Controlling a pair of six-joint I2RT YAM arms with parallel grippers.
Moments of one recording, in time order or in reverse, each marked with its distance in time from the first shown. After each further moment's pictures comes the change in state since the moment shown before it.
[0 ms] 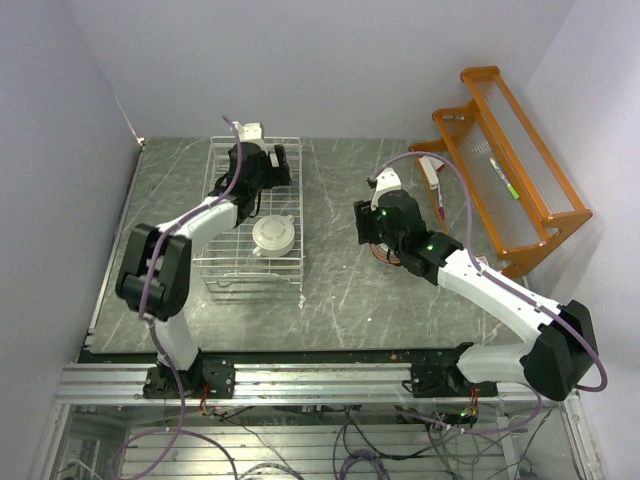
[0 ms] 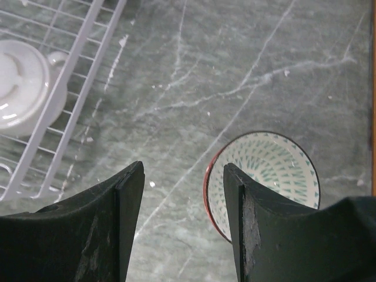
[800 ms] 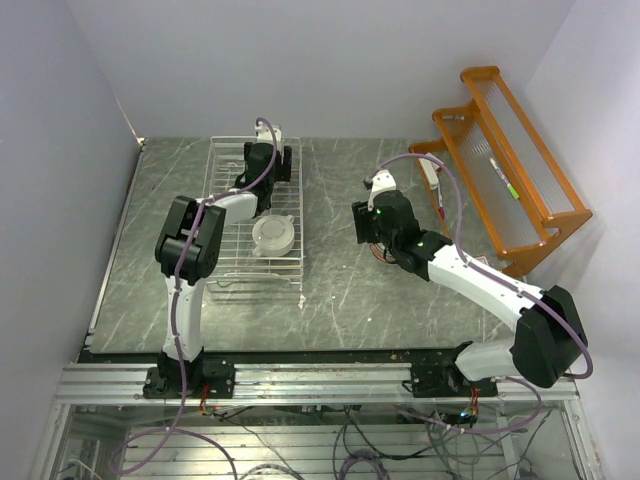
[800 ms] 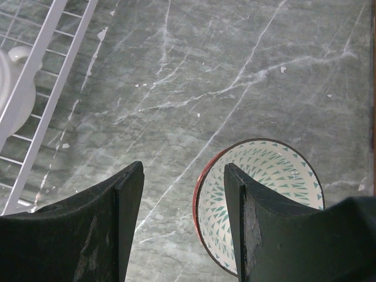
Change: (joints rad) left arm 0.005 0.426 0.251 0.211 -0.159 0.289; right arm -0.034 0.085 -0.035 0.117 -0.002 -0.023
